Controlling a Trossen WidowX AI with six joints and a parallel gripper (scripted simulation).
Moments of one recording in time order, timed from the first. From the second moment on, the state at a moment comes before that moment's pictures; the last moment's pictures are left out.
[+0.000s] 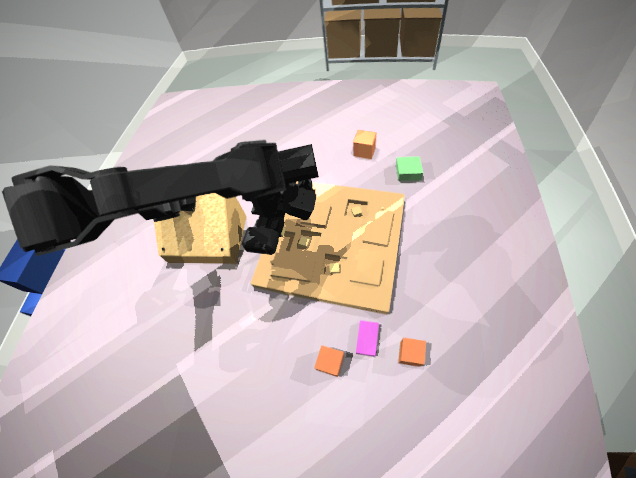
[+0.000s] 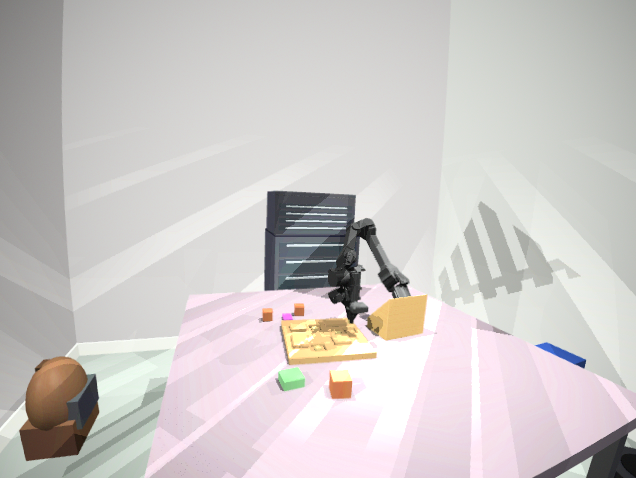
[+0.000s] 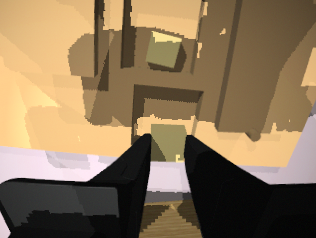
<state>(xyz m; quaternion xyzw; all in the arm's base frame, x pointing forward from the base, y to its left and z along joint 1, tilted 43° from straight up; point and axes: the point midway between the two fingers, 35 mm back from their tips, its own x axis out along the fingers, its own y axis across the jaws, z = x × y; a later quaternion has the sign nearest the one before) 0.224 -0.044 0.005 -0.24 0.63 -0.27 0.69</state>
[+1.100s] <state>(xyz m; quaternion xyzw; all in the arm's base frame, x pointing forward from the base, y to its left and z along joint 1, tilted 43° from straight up) 0.247 0.018 0.029 -0.24 0.62 -0.27 0.69</state>
